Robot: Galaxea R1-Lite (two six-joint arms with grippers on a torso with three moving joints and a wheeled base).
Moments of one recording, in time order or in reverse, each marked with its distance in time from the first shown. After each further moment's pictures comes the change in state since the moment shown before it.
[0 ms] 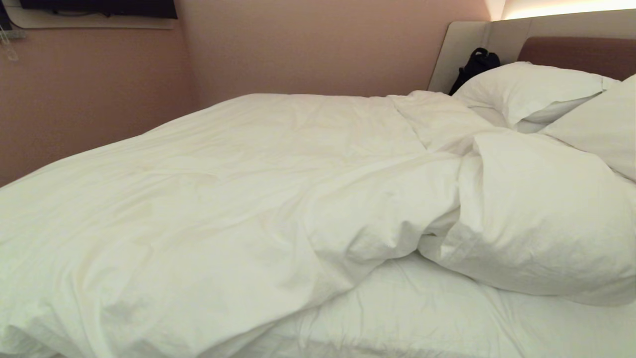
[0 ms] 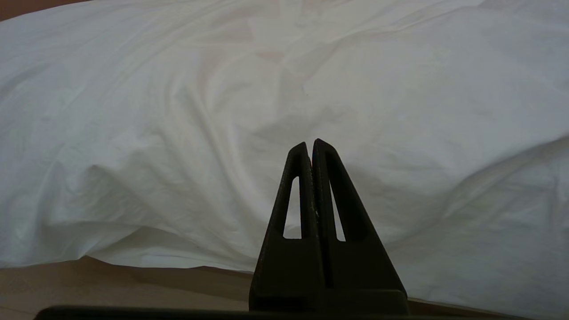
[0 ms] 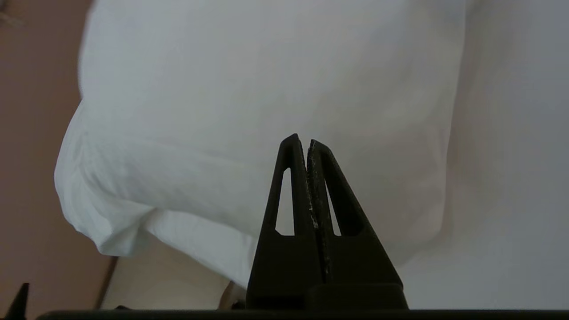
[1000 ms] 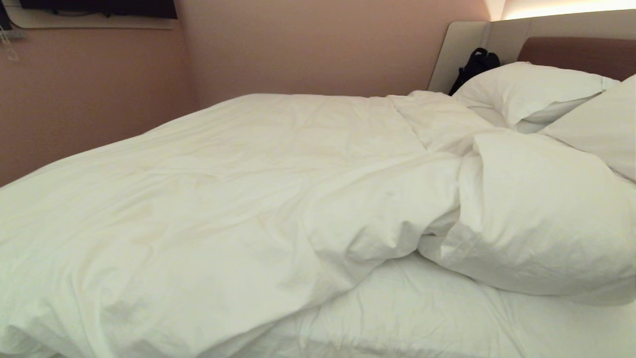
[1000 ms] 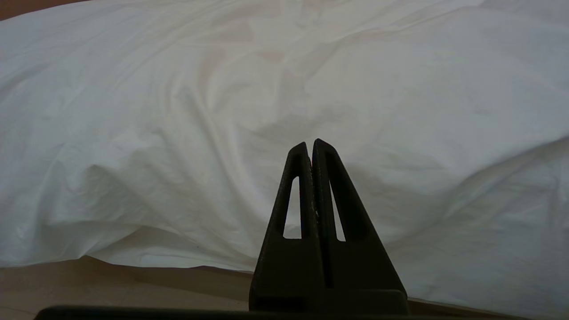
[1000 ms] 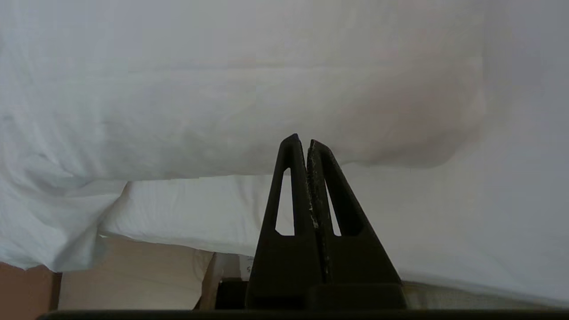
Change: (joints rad) left arm 0.000 0.000 0.000 0.000 0.000 0.000; right arm 0.152 -0.332 0.160 -0.016 -0.390 0.238
